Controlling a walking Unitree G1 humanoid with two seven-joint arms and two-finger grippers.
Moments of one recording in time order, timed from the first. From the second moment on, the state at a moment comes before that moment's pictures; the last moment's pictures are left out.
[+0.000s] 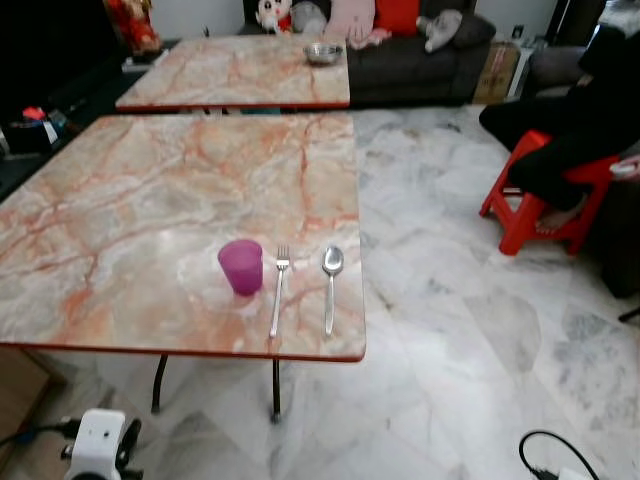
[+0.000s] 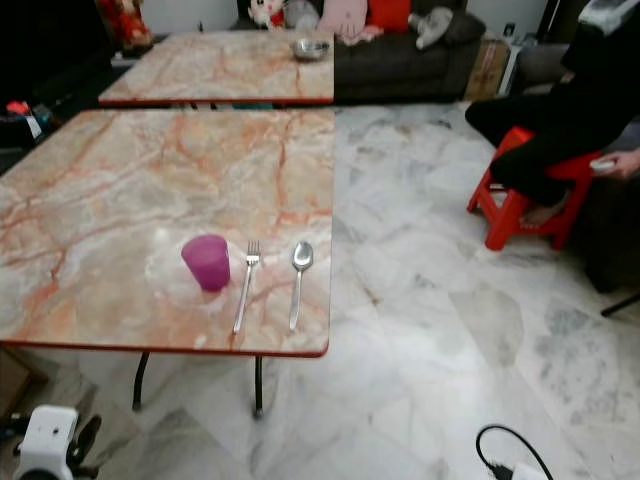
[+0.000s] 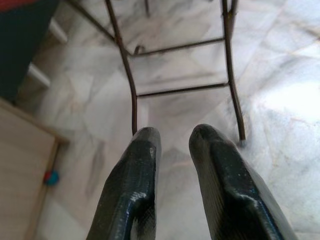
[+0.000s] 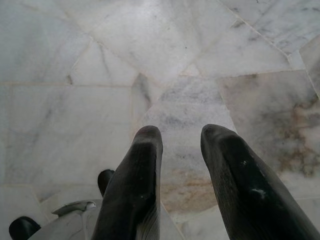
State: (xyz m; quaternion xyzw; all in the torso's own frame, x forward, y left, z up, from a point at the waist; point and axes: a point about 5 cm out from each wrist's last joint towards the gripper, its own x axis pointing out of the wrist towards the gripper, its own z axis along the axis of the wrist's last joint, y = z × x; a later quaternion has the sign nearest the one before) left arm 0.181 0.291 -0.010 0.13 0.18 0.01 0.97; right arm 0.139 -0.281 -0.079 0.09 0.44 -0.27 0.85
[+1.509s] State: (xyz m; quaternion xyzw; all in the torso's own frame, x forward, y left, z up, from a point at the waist) left arm 0.309 0.194 0.157 0.02 -0.04 -0.07 1.00; right arm 0.143 -0.282 -0.077 0.09 0.44 -0.27 0.85
